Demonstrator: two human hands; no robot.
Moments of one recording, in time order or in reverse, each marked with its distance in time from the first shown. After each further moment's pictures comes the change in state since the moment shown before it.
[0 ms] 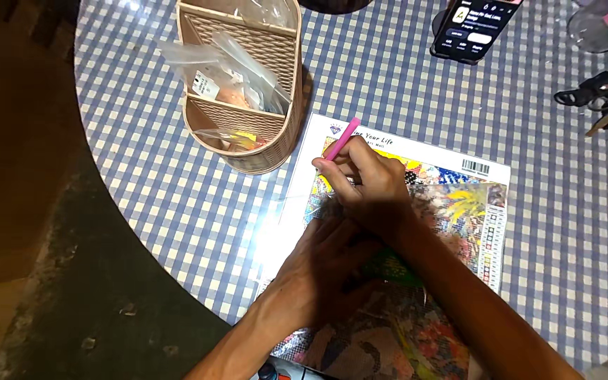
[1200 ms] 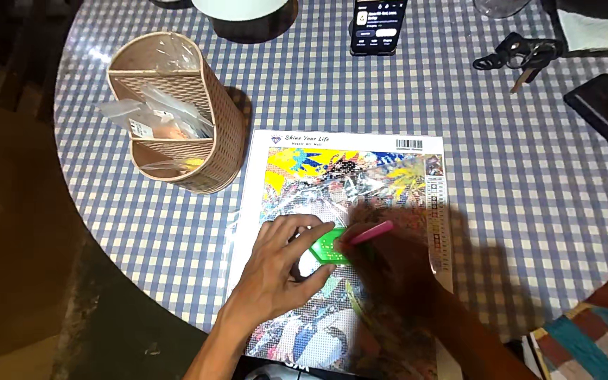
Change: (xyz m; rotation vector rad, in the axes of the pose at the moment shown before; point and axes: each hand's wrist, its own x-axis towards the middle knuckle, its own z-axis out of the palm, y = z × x) left_hand -0.001 -0.003 -0.001 -0.016 -0.038 -0.049; right_hand -0.127 -0.006 -0.057 0.199 0.133 0.045
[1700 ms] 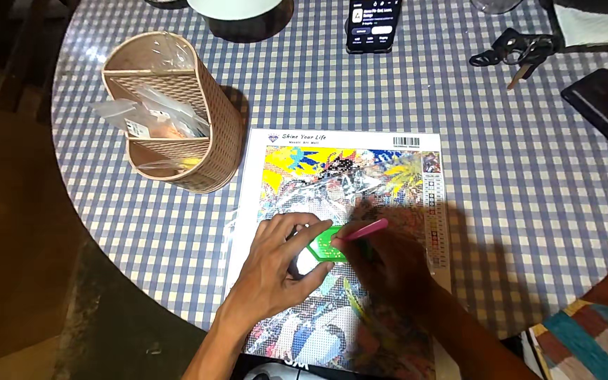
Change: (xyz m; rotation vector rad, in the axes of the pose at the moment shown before) left_hand -0.001 -0.001 0.000 0.007 0.004 -0.003; right_hand 0.001 0.000 0.003 -0.065 0.041 -0.039
